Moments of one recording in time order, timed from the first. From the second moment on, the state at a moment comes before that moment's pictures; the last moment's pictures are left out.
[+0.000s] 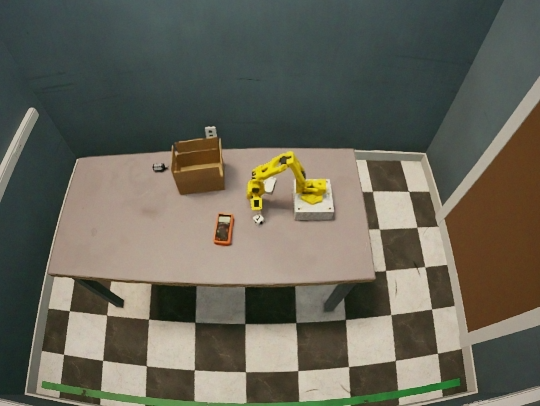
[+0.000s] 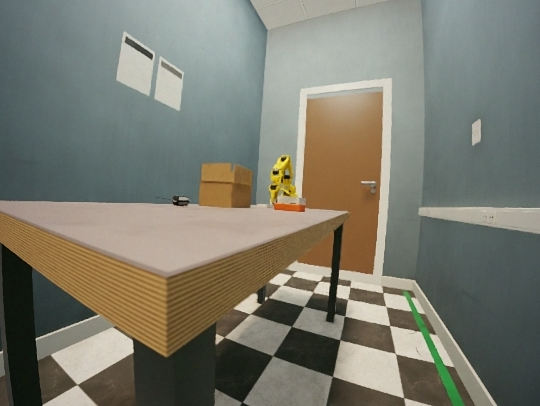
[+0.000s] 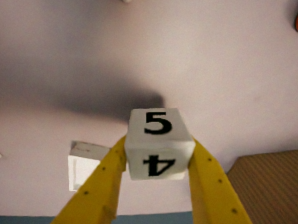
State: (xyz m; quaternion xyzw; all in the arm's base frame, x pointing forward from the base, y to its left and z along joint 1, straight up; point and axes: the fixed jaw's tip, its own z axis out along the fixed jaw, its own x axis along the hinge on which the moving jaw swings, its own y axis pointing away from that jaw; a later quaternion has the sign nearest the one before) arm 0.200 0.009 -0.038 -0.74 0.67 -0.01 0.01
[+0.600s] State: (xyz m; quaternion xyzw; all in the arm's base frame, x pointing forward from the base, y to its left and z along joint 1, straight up) arm 0.199 0.009 -0.045 -0.74 0.67 -0.01 0.01
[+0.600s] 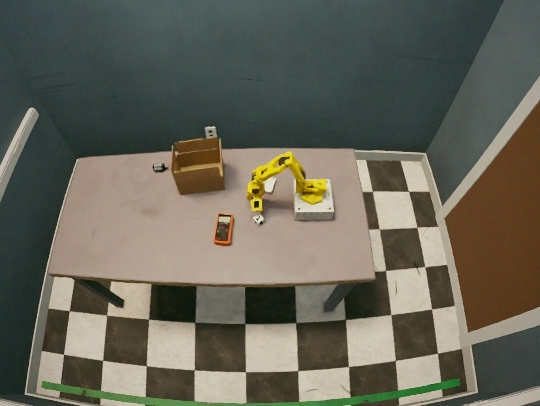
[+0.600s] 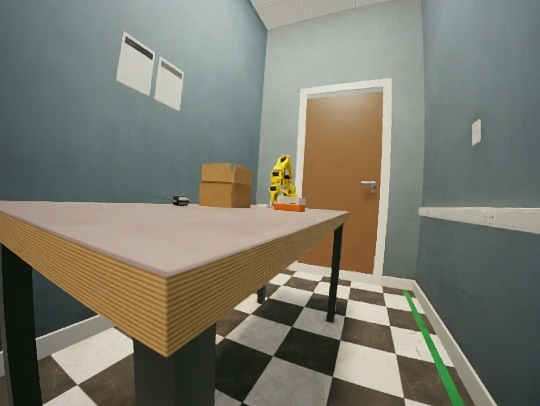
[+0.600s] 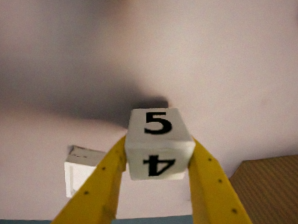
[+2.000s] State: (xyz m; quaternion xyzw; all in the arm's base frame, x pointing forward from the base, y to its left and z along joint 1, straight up) arm 0.199 0.009 -0.053 -0.74 0.67 -0.01 0.01
